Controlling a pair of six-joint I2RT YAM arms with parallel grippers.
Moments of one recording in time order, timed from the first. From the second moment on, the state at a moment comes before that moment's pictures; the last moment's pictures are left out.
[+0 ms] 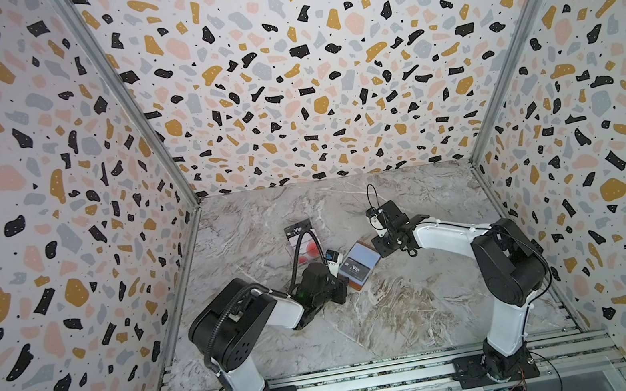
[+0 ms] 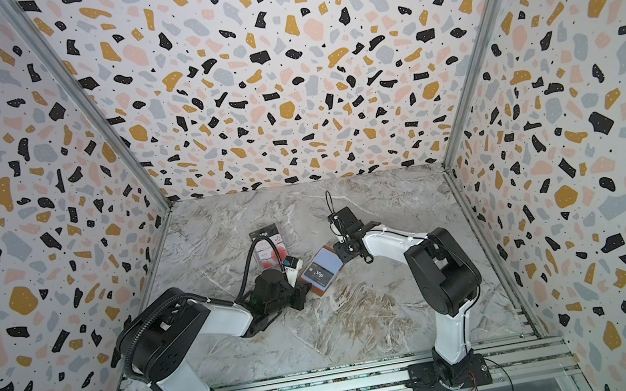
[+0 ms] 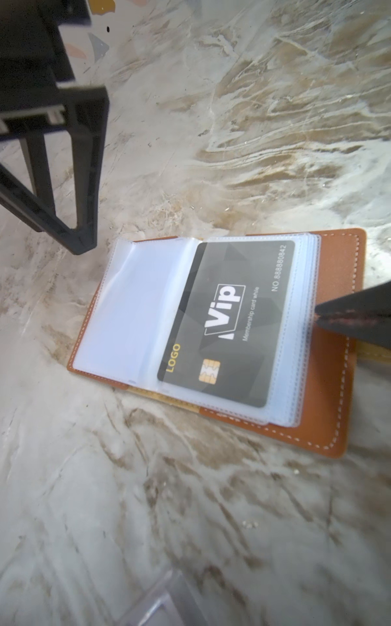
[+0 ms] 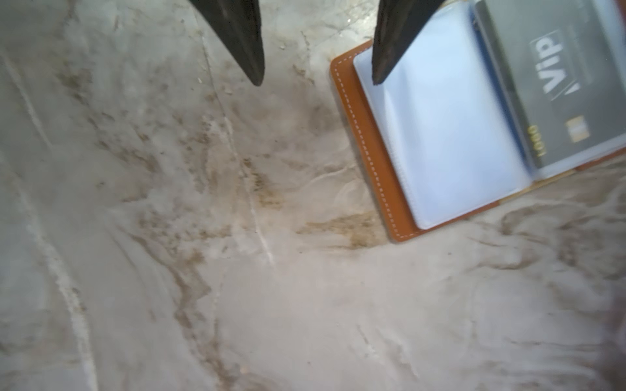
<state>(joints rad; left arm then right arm) -0.68 1.73 0.54 0.57 0.18 -0.30 0.54 1.83 1.18 -0.38 0.01 0.02</state>
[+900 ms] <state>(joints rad) -0.68 1.62 0.65 0.35 0.11 -0.29 0.52 1.91 1.16 -0.30 -0.31 0.03</state>
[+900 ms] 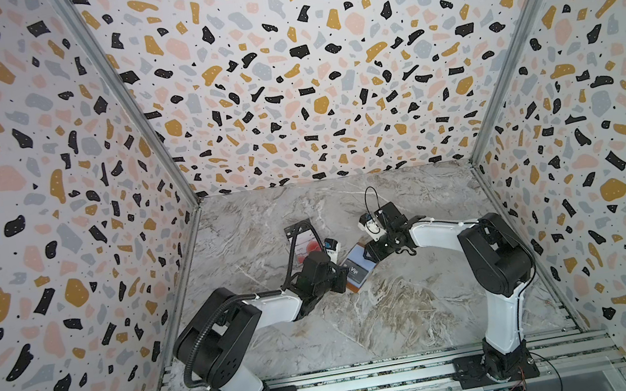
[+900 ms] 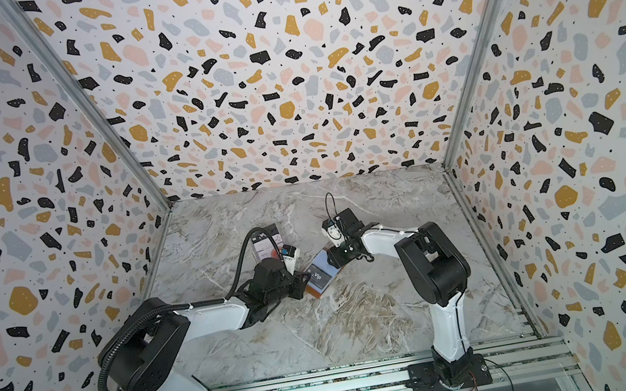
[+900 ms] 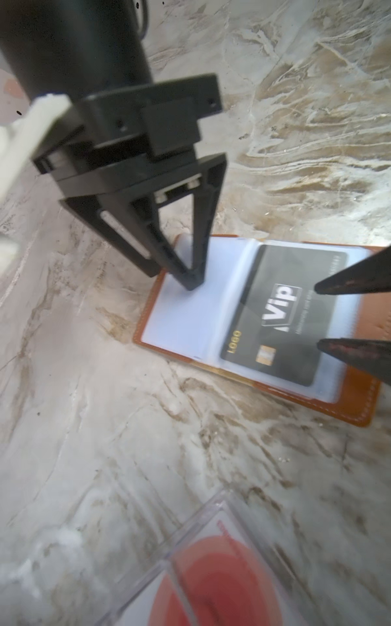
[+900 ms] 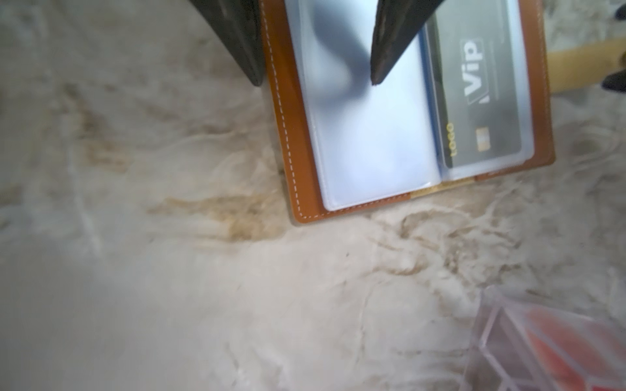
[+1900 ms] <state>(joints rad) -0.64 1.61 0.57 0.29 0.10 -0.25 0.62 1.90 1.11 -0.22 -0.66 0.32</state>
